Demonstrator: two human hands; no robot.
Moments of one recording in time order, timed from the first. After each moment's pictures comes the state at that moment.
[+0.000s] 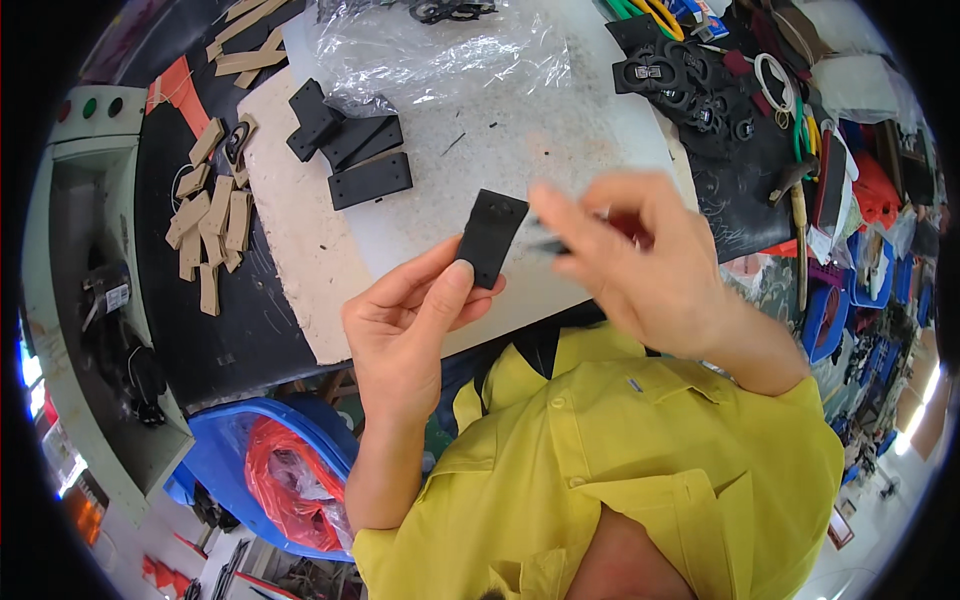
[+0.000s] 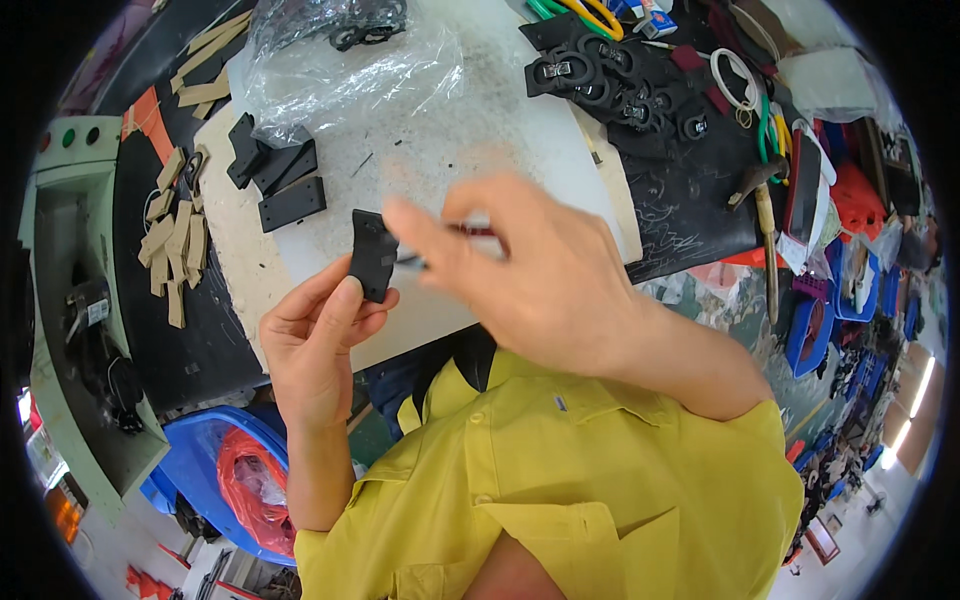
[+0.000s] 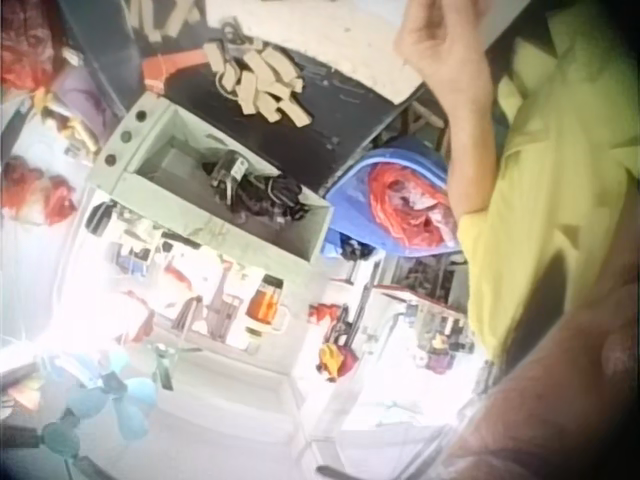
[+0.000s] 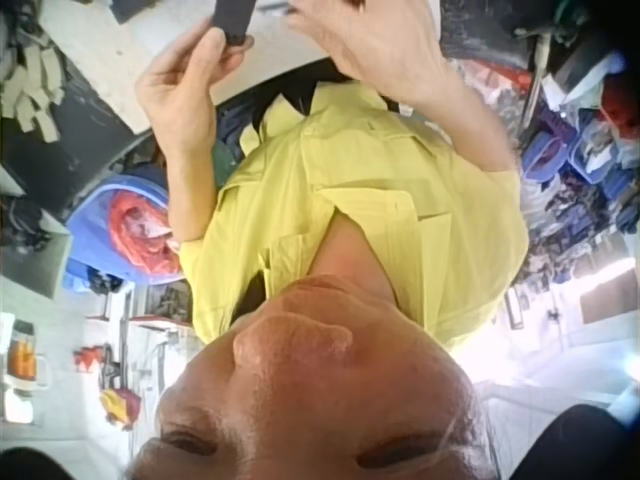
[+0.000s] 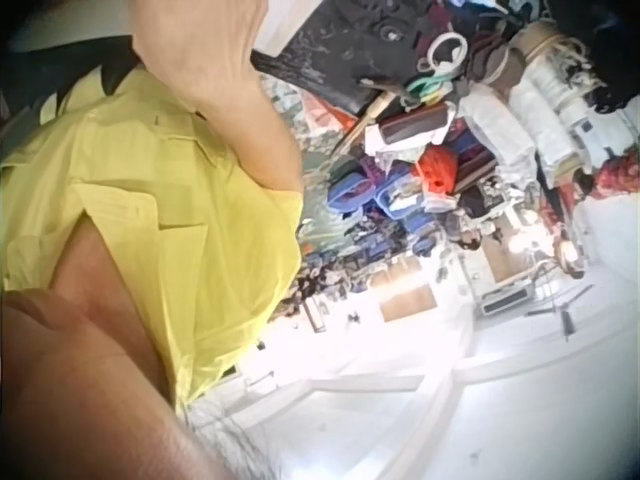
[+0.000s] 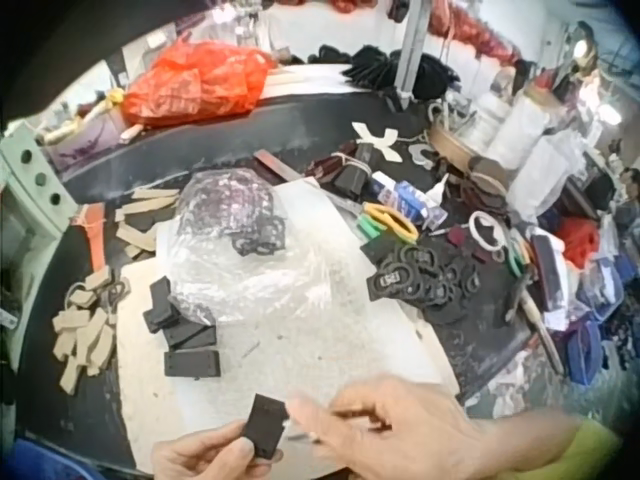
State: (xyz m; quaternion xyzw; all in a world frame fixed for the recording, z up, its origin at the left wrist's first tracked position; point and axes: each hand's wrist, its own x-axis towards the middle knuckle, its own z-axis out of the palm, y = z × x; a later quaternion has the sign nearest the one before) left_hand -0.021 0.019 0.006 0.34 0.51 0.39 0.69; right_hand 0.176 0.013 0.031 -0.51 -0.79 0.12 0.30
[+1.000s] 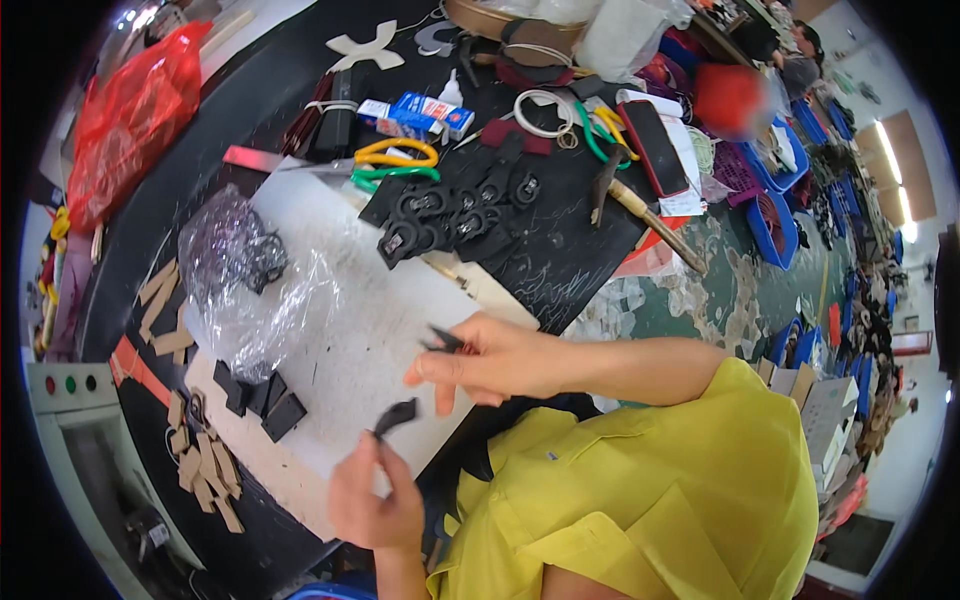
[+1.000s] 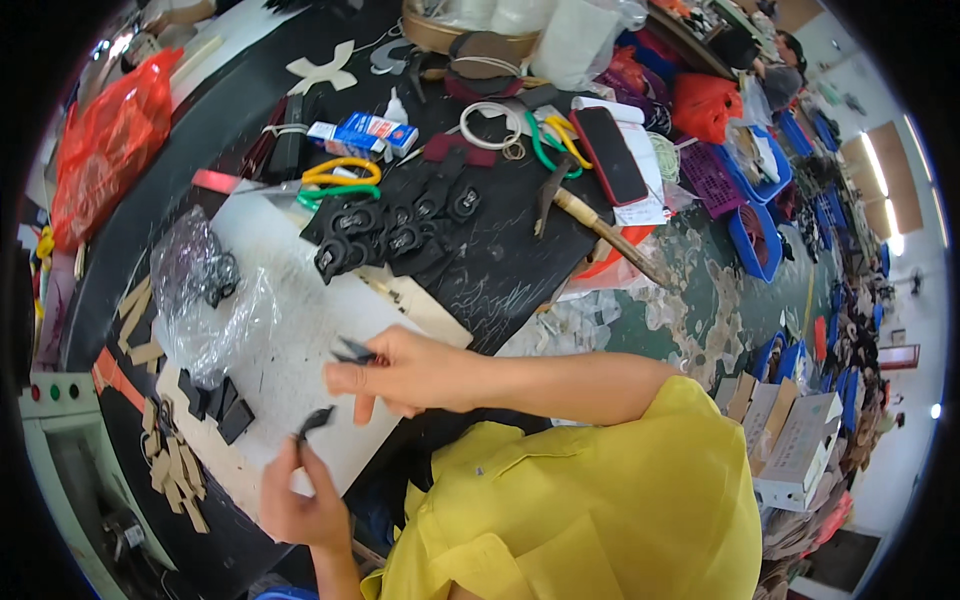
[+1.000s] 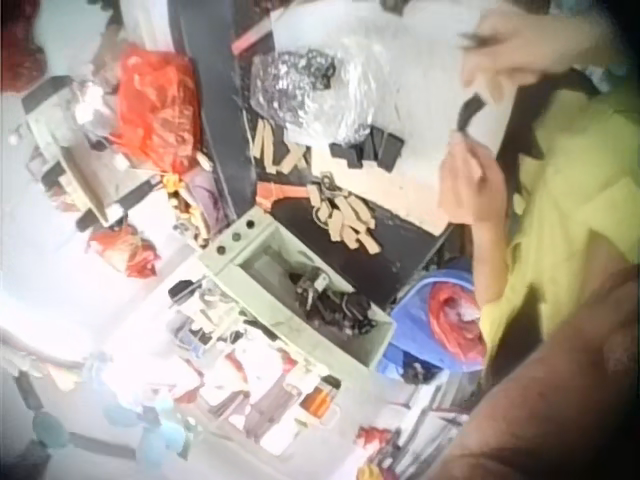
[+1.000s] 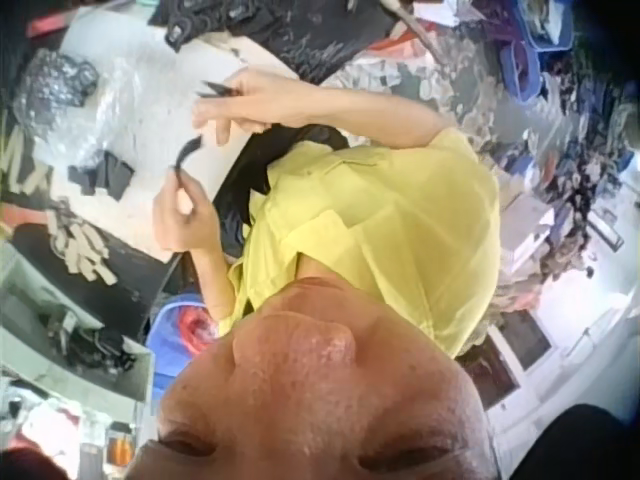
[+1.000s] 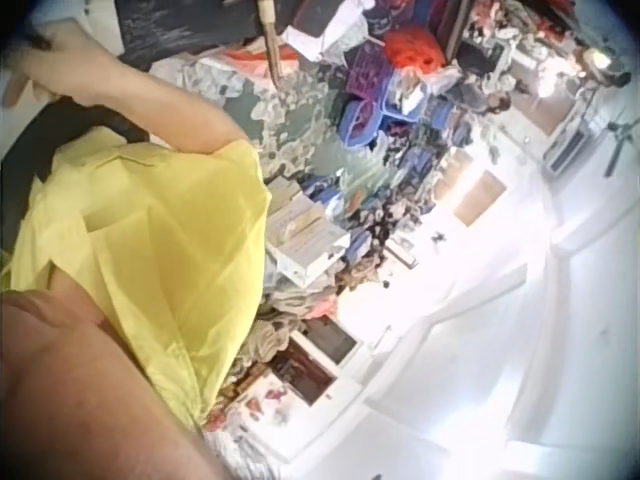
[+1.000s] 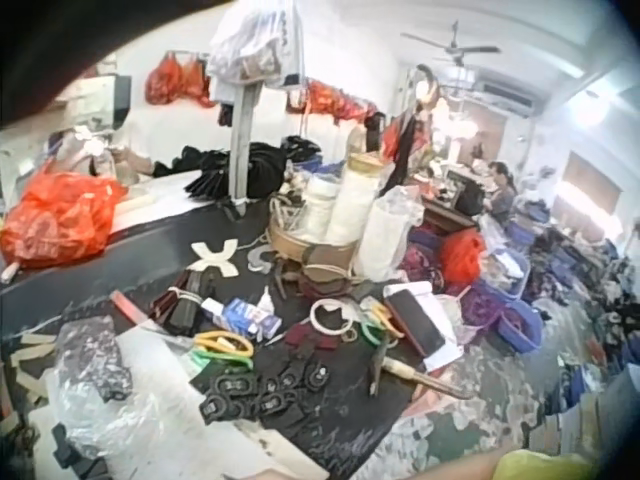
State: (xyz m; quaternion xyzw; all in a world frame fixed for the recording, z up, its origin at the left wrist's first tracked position) left_hand 0.011 0.012 0.005 0.81 0.39 0.42 0.14; right_hand 0.225 -0.005 0.032 -0.50 -0.31 0.71 0.38
